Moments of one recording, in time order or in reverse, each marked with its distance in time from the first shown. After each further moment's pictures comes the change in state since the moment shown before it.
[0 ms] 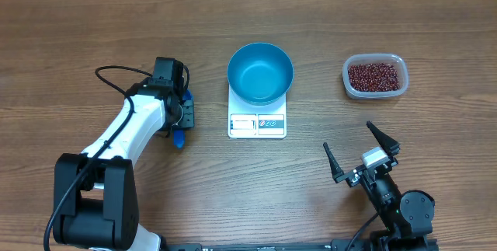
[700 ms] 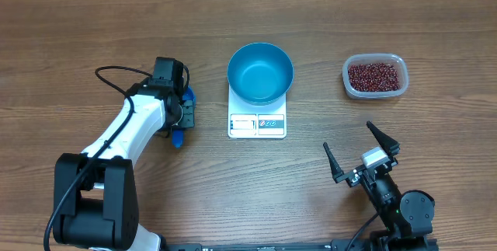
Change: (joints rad) left arm 0.000 0.000 0.000 -0.006 0.000 -0.008; right arm 0.000 0.000 0.000 0.000 0.000 0.000
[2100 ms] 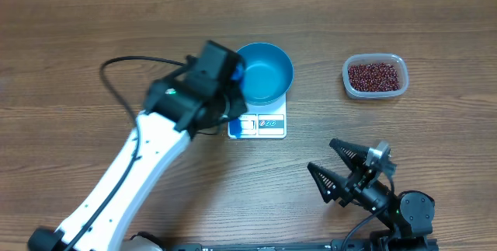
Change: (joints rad) left arm -0.393 -0.243 0.389 -0.371 0.080 -0.633; right arm 0.000 0.000 0.000 0.006 -0.380 0.777
